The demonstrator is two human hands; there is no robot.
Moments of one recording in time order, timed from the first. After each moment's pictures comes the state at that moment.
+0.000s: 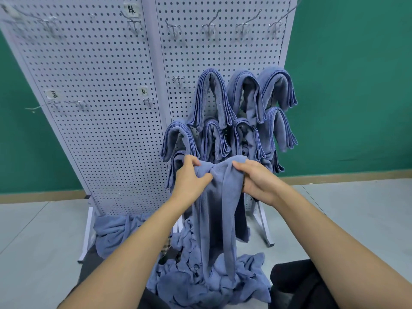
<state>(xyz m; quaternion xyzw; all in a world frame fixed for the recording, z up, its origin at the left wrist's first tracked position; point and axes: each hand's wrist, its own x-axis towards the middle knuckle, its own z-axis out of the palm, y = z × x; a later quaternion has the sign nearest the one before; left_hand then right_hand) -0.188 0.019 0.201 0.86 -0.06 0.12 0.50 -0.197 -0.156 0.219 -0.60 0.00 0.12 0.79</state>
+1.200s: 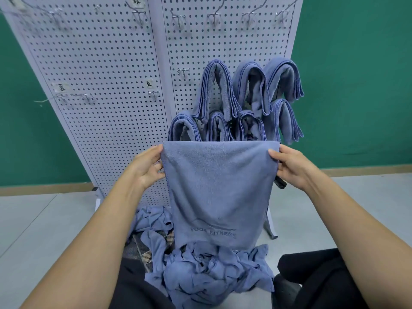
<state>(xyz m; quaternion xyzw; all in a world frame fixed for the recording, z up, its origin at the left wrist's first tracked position) -0.165 0.117 0.221 0.56 0.10 -0.05 0.82 -0.182 -0.226 0.209 -0.62 0.05 0.02 0.78</state>
